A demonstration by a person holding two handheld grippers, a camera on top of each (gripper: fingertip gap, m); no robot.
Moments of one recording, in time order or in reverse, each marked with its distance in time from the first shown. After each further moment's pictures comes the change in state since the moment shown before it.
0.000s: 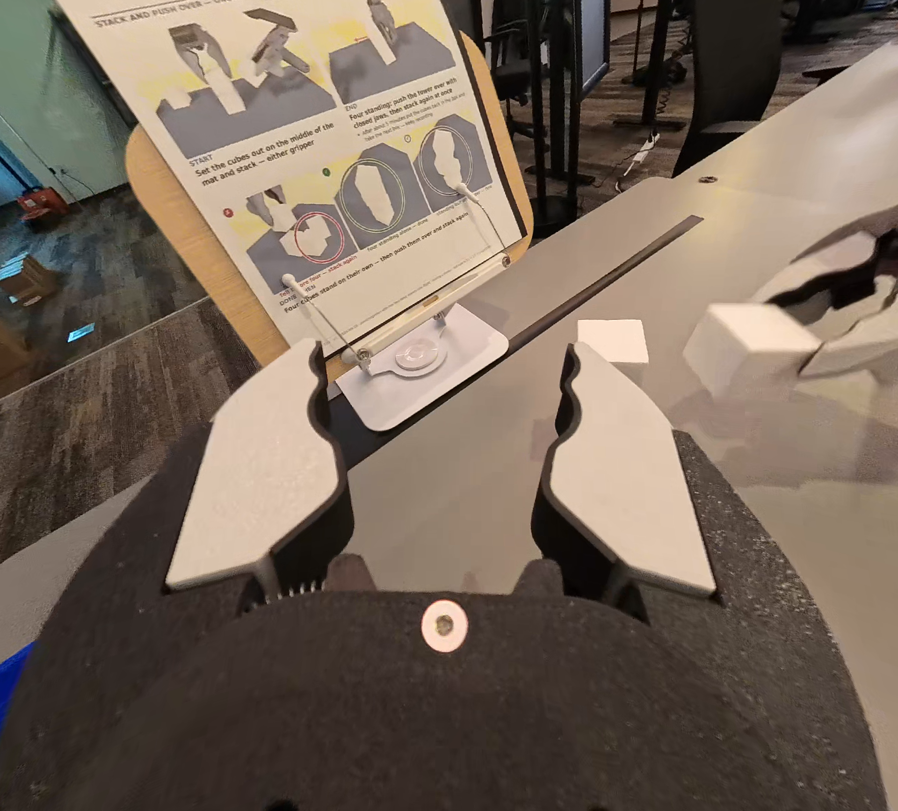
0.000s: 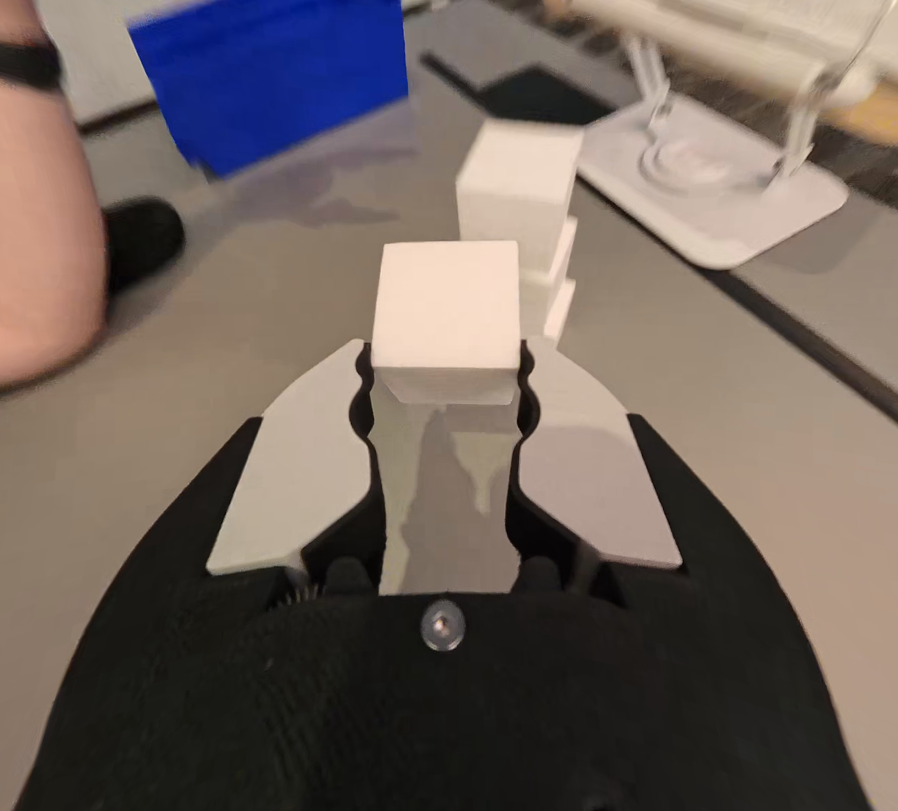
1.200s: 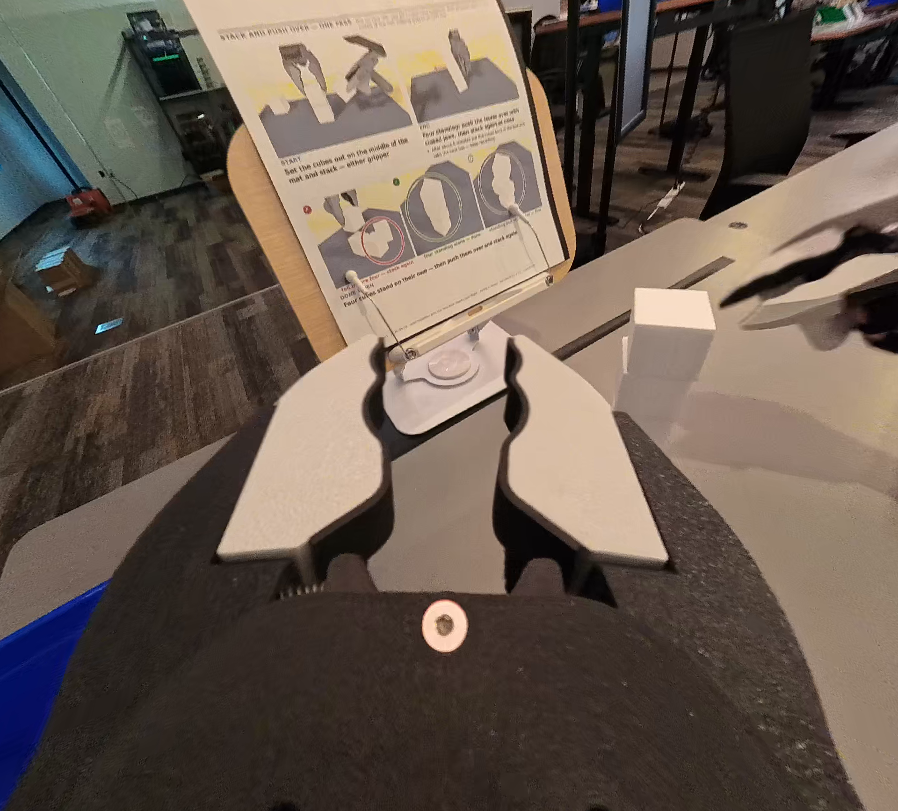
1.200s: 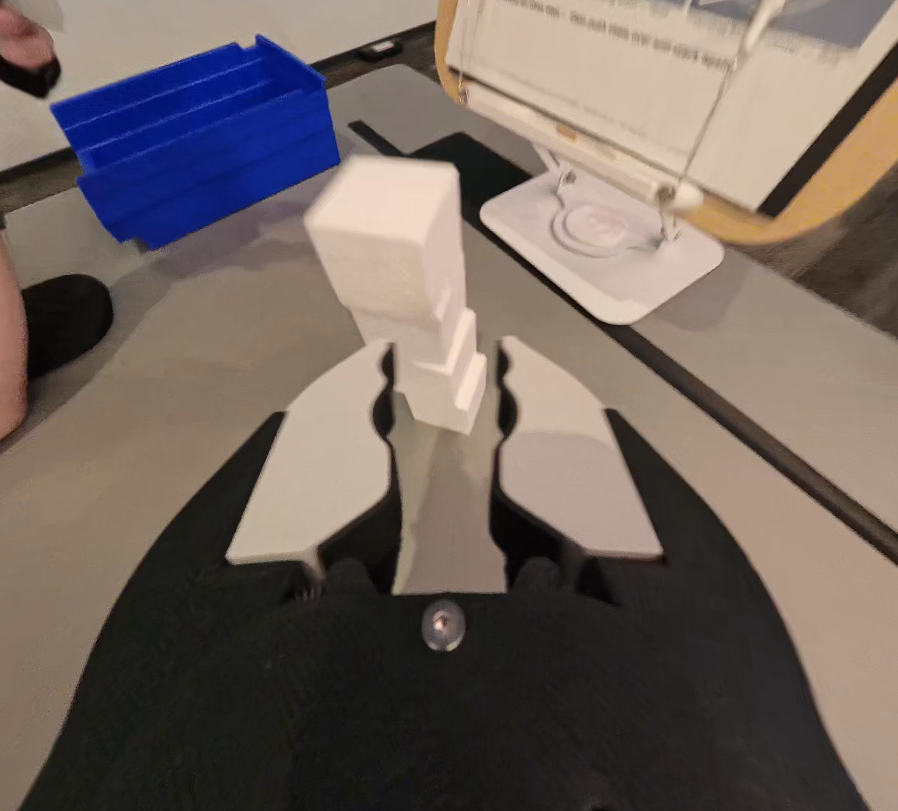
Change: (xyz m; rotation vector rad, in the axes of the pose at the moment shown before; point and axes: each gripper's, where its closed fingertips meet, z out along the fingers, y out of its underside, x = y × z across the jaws) left arm -0.038 0.002 -0.019 0.072 -0.068 -0.062; right arm 0.055 -0.037 0.012 0.030 0.089 0.016
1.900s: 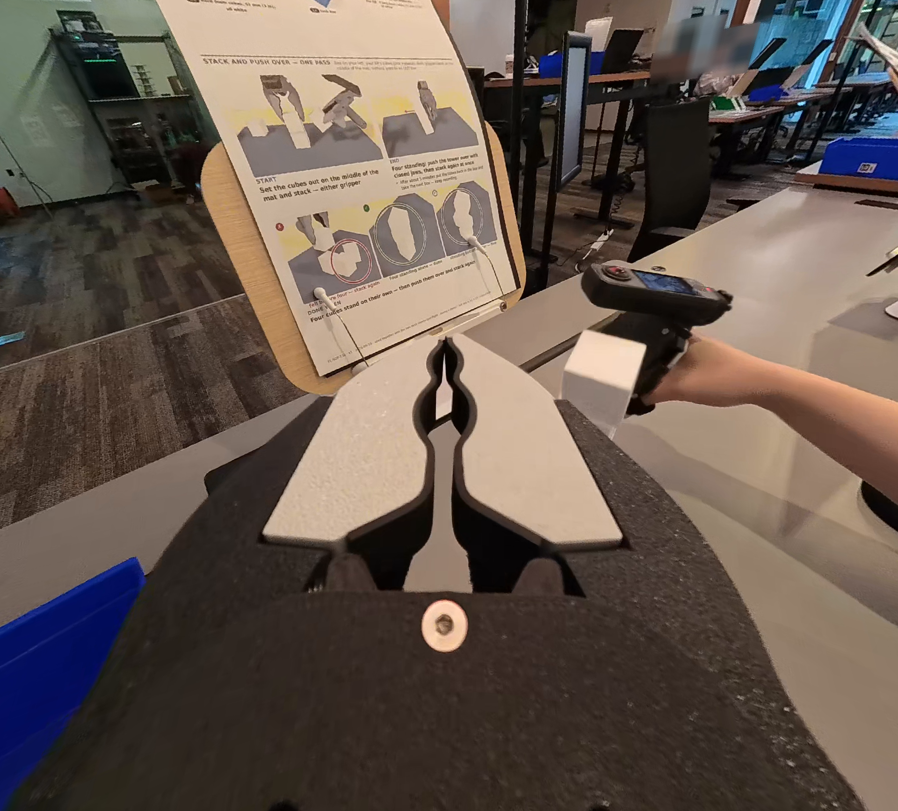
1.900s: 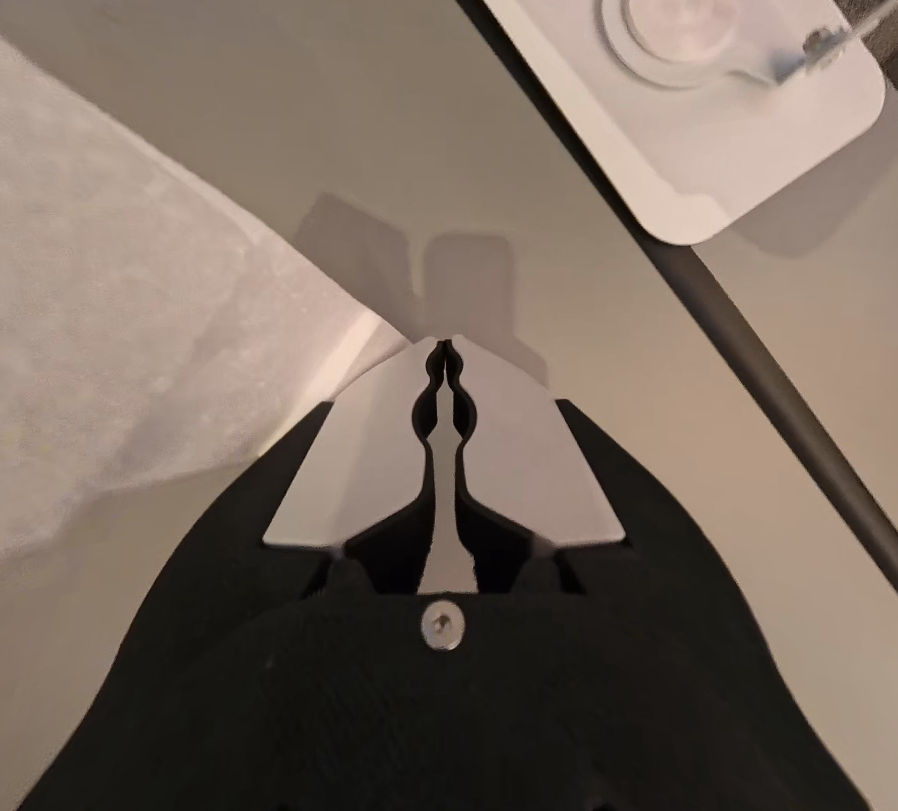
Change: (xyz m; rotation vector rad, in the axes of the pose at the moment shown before) left arm 0.004 -0.012 -0.017 0.068 0.108 -0.094; right arm 0.019 0.066 0.107 -0.513 0.081 -0.106
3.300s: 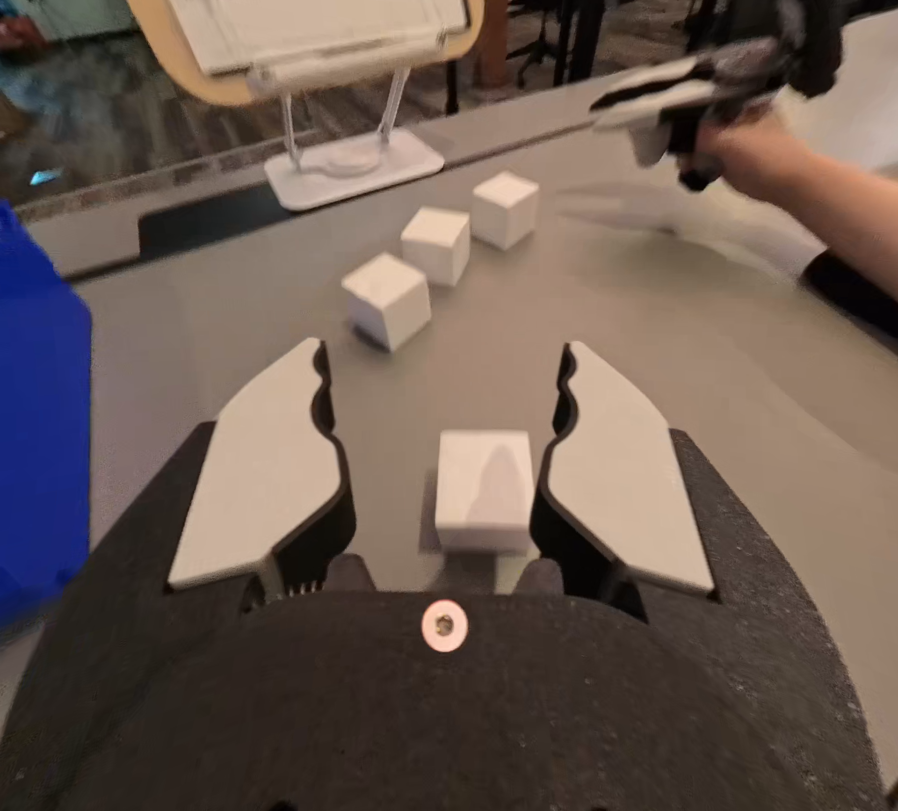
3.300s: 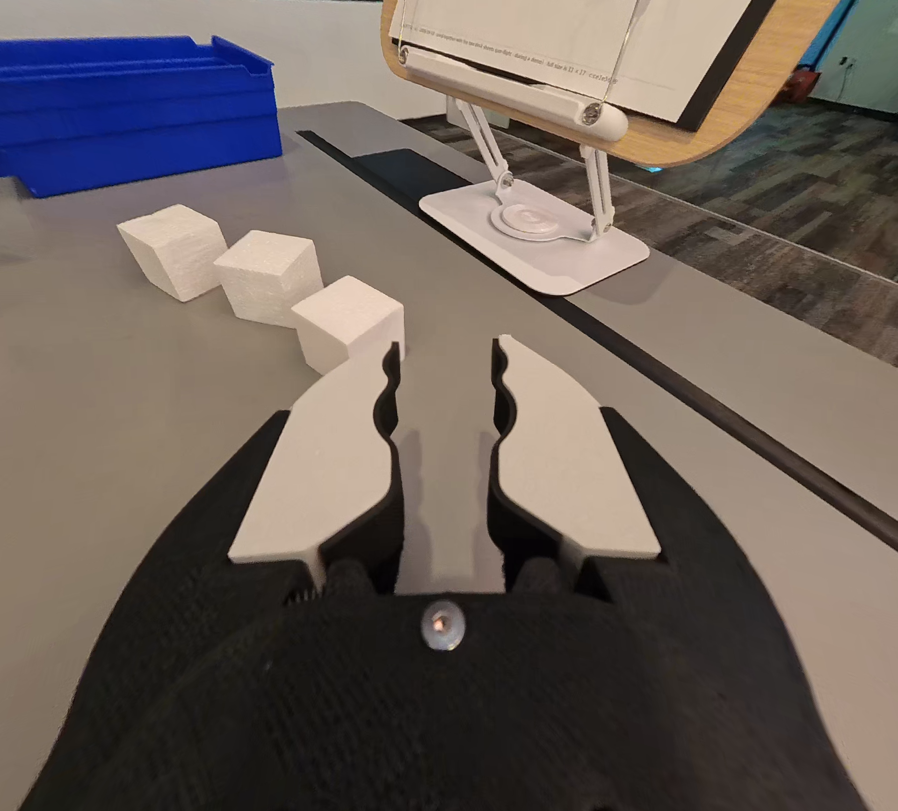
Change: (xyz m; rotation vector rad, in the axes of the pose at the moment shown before) left arm 0.133 0.163 -0.107 -0.268 -0.141 -0.023; right arm 0.028 0.058 -0.088 0.718 0.037 0.012
